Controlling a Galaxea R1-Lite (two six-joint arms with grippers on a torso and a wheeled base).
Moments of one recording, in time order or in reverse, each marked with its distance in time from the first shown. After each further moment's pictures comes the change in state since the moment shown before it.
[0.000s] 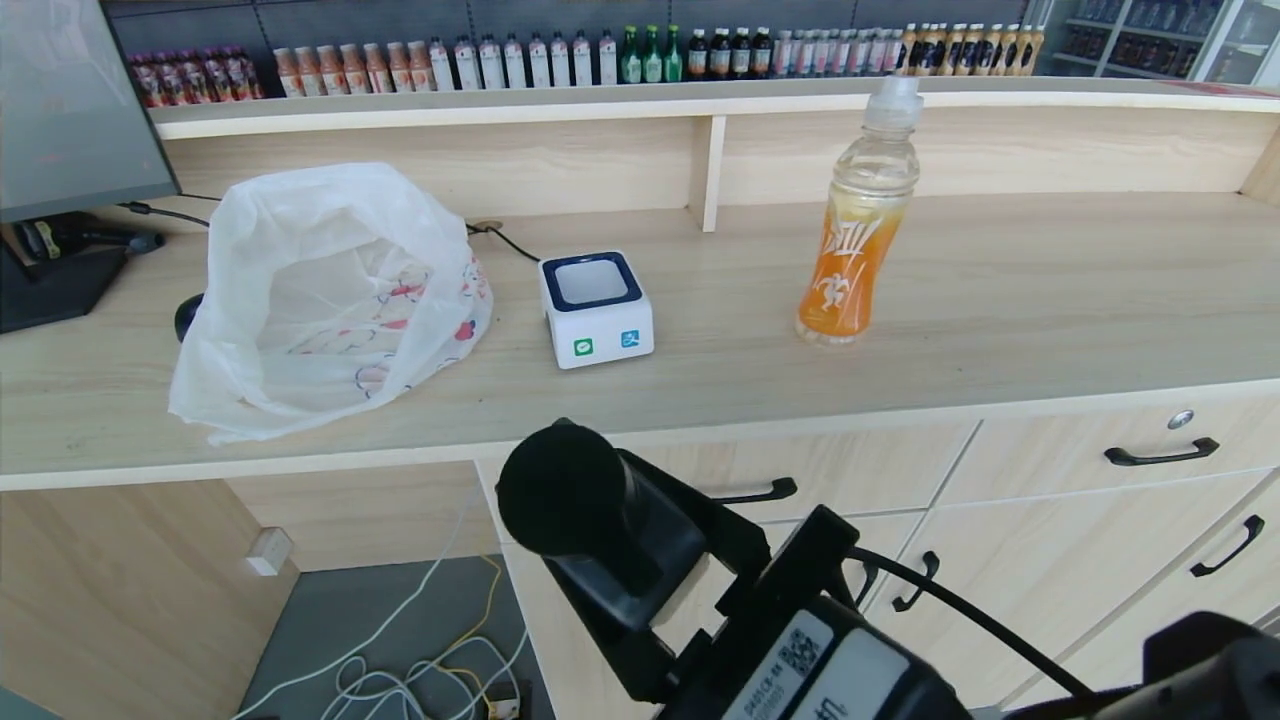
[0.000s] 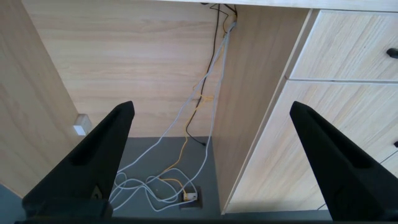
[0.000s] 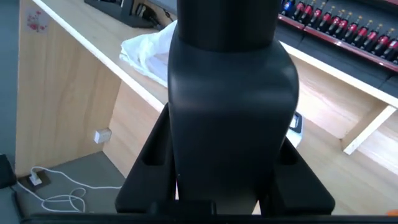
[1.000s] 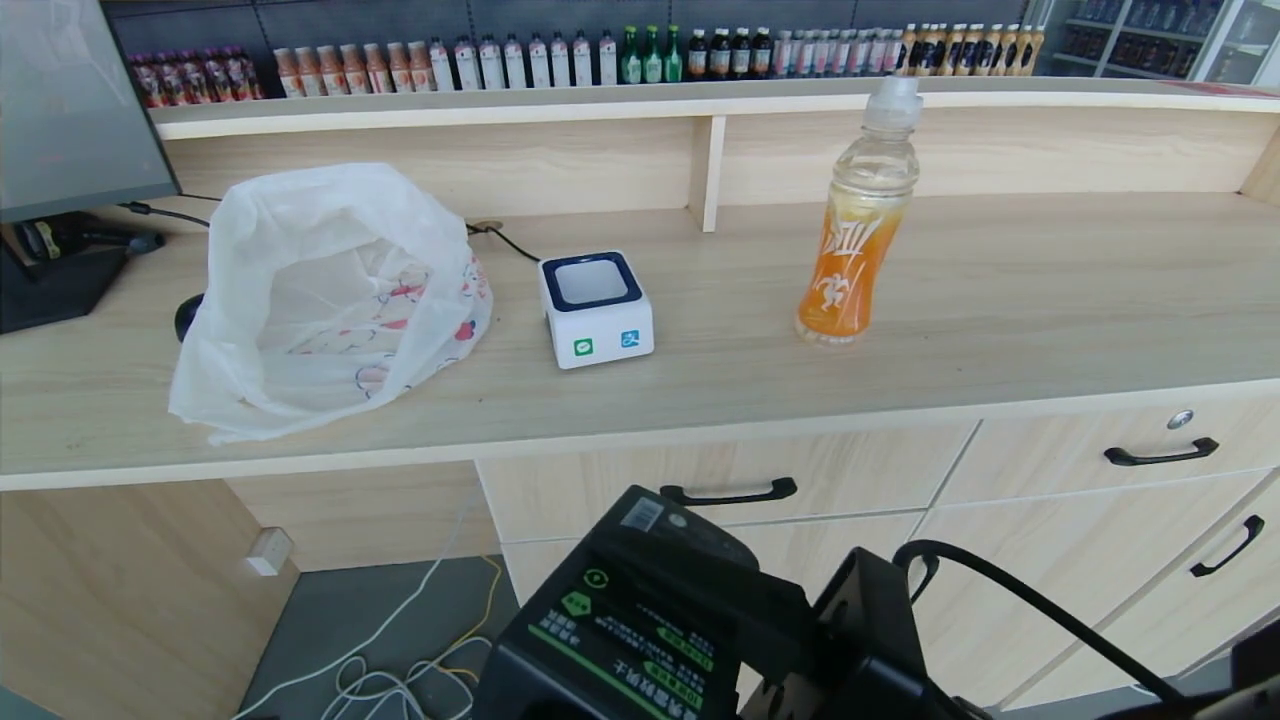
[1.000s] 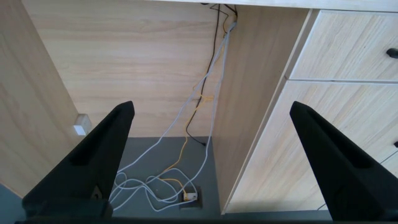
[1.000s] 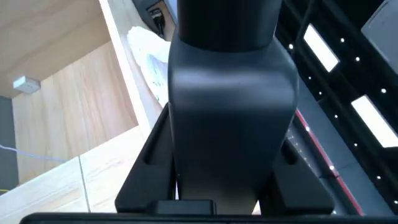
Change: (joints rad) left arm 0.000 0.000 0.000 0.000 0.001 0.000; right arm -0.030 -0.081 0.121 0.001 0.246 -0.666
